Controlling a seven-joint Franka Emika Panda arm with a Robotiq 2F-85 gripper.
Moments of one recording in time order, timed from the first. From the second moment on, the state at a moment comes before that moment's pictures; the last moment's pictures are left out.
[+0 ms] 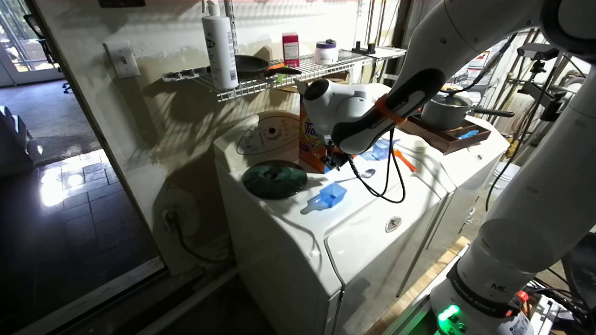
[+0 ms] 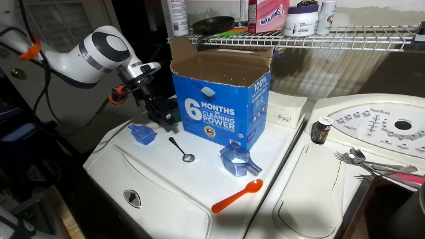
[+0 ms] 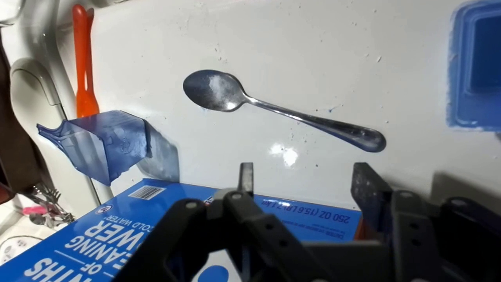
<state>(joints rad) -0.01 -0.04 0.13 -2.41 -0.75 2.25 0.74</state>
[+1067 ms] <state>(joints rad) -0.05 -0.18 0.01 -2.40 -0.53 2.16 0.62</state>
